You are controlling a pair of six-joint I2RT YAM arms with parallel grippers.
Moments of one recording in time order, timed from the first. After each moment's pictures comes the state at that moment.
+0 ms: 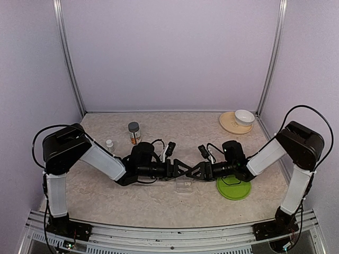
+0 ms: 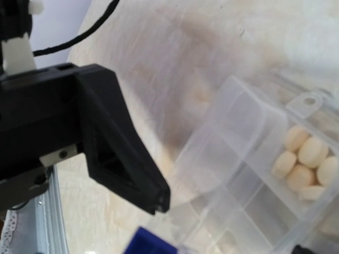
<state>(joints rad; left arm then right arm) -0.91 2.03 0.90 0.82 0.47 -0.88 0.62 1.83 0.60 0.70 -0.77 0.63</state>
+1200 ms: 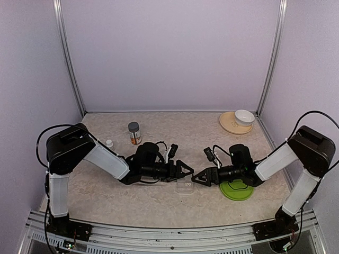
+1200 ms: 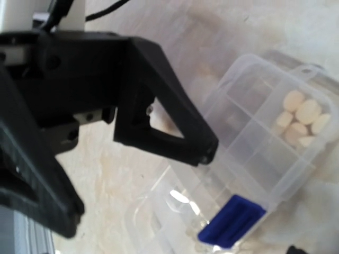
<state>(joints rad) -0.91 2.07 0.96 0.73 0.47 -0.90 0.62 1.69 0.47 0.70 -0.71 0.50</state>
